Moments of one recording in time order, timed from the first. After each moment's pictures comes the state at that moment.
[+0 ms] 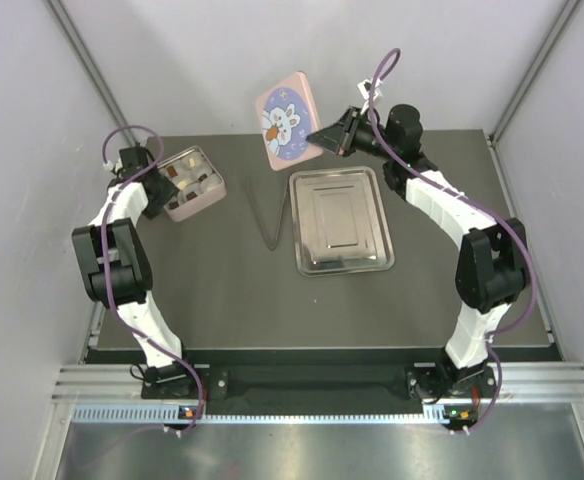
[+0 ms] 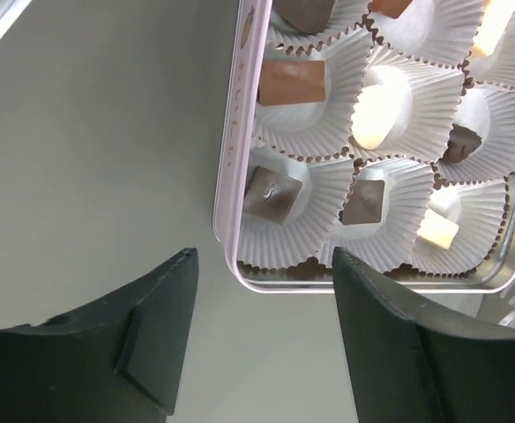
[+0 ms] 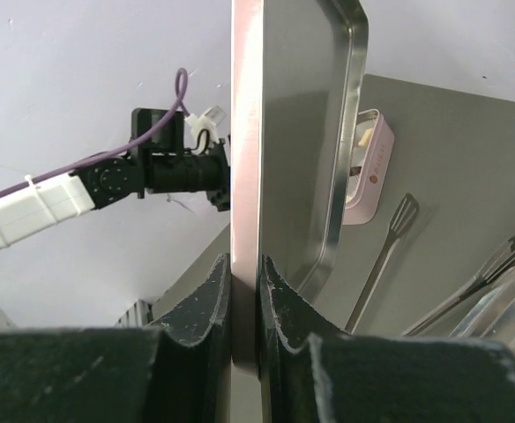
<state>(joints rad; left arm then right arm) 0.23 1.88 1.42 -0.41 -0.06 -0.61 0.36 1.82 1.51 0.37 -0.70 0.71</state>
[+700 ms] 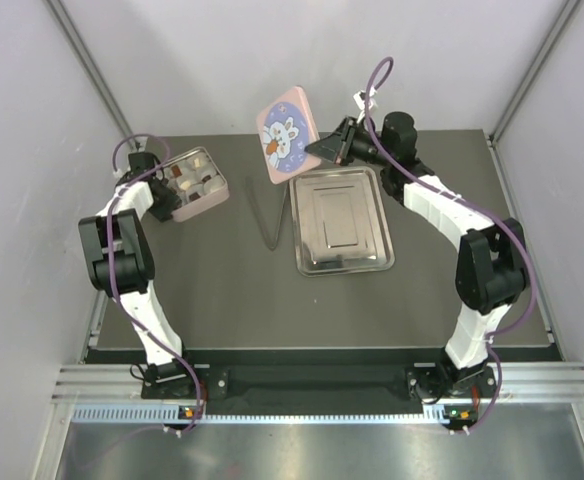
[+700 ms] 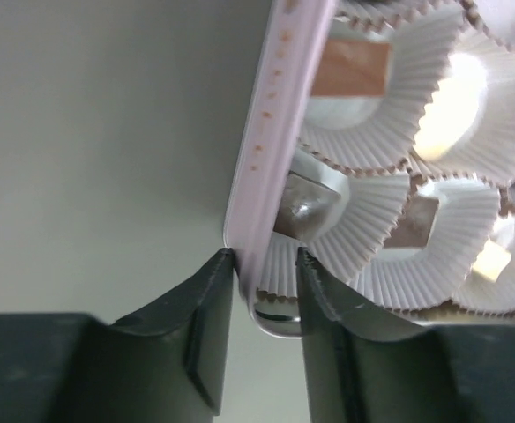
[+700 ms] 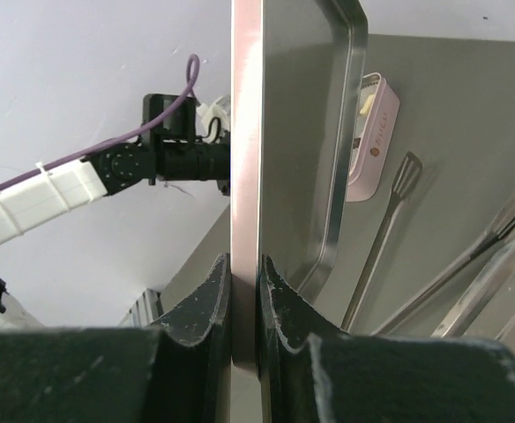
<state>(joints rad) 0.22 1.99 1.45 -0.45 -0.04 -0.63 0.38 1.81 1.46 0.35 -0.69 0.73</state>
